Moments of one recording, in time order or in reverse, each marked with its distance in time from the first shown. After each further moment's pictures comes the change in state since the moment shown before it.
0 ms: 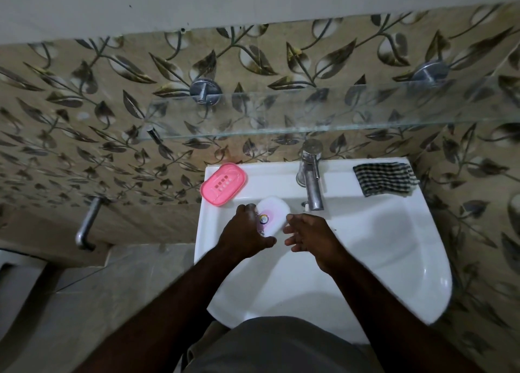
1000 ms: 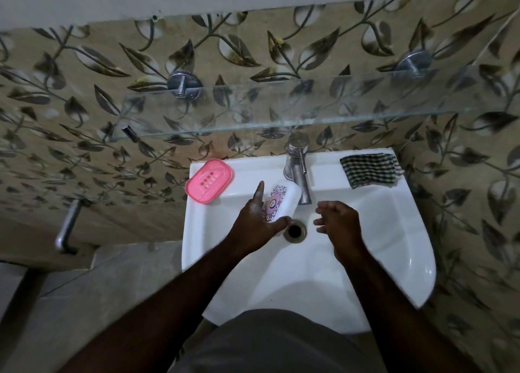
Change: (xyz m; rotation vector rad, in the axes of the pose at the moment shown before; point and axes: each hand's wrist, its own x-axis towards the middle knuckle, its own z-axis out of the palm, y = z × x) left_hand 0.011 0.032 0.019 -0.396 -0.027 0.046; right_hand 0.015 0.012 -0.059 0.087 0.452 -0.121
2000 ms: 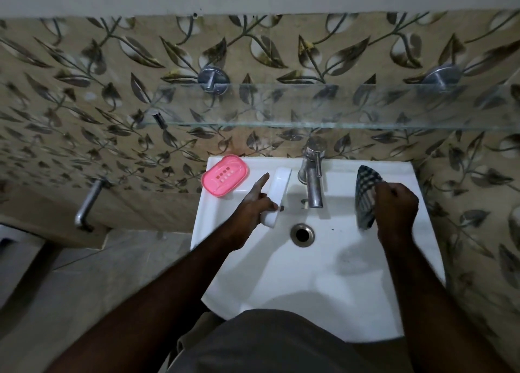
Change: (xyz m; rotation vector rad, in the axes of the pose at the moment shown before) left_hand -0.008 0.004 -0.028 -0.816 -0.131 -0.113; right_hand 0.036 -0.054 -0.045 -0.247 0.332 -0.328
